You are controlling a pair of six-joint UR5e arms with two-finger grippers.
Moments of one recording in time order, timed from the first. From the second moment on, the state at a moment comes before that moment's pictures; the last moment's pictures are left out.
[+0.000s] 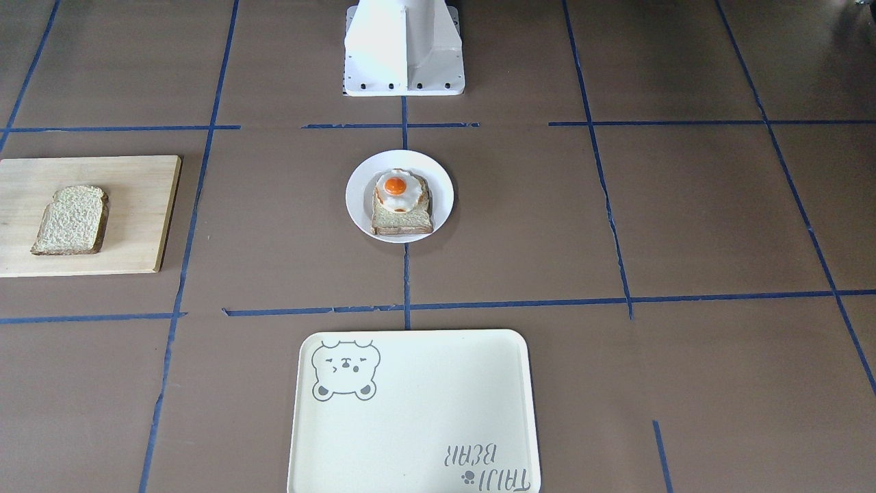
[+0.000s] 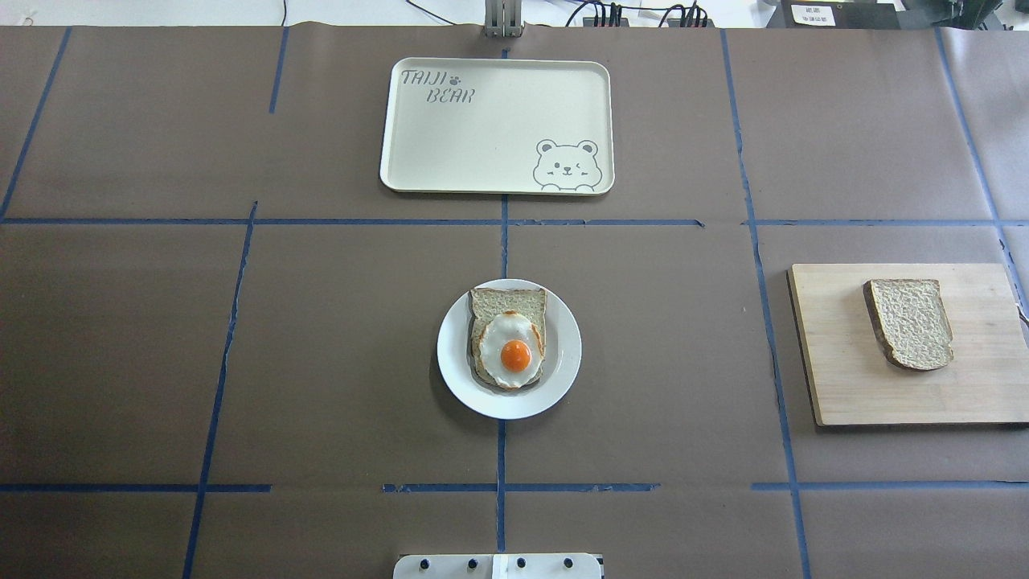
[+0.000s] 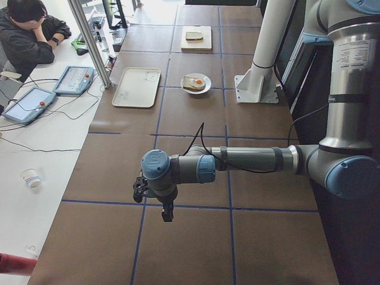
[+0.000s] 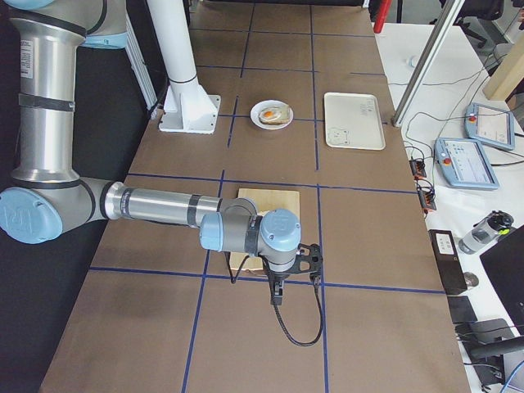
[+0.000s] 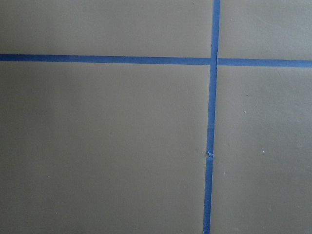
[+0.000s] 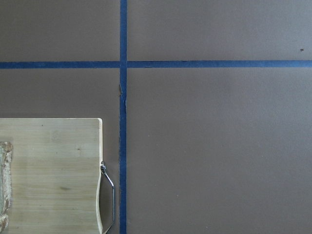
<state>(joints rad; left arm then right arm) -1.57 -1.54 -1.59 -1.51 -2.34 0.03 1.63 -1.69 1.63 -1.54 2.34 -0.05</state>
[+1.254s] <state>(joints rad) -1.57 -1.53 -1.59 -1.52 -2.39 0.03 1.57 -1.70 1.74 -1.51 2.41 0.02</state>
